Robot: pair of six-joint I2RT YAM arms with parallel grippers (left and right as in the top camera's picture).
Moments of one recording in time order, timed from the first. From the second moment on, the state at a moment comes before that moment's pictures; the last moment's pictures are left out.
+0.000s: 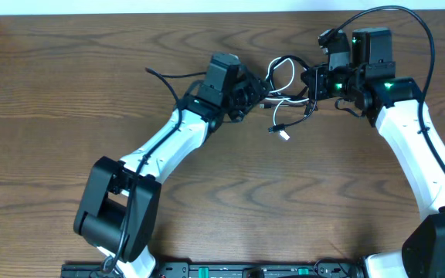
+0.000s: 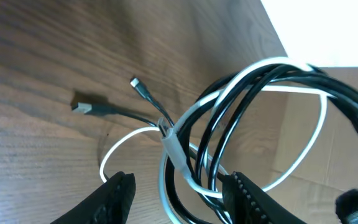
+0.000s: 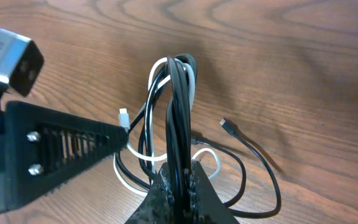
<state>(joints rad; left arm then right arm) -0.48 1.82 1.23 -0.10 0.37 -1.11 0.15 1.61 1.33 -0.54 -0.41 0.12</state>
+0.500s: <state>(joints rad) -0.58 1.86 1.23 -0.09 0.21 -1.20 0.16 1.61 1.33 -0.59 -0.41 0.12</state>
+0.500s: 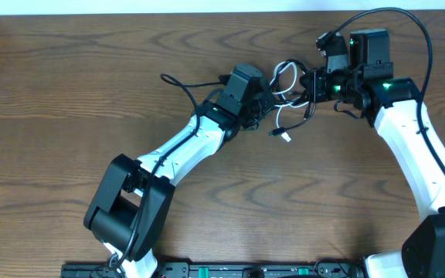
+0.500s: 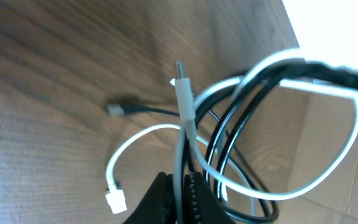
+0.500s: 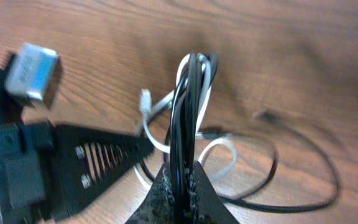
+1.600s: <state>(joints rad) -0.23 1.47 1.22 -0.09 0.58 -1.03 0.16 1.62 1.24 -0.62 -0.32 0.15</state>
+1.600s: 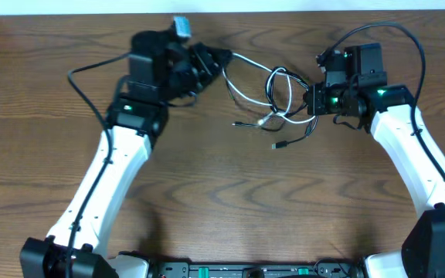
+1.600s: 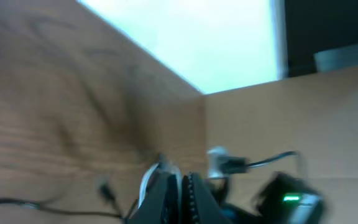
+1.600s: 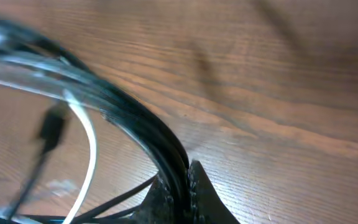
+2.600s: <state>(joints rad) -0.18 1.44 1.23 -0.44 0.61 -0.85 0.14 1.65 1.21 -0.59 -0.41 0.28</state>
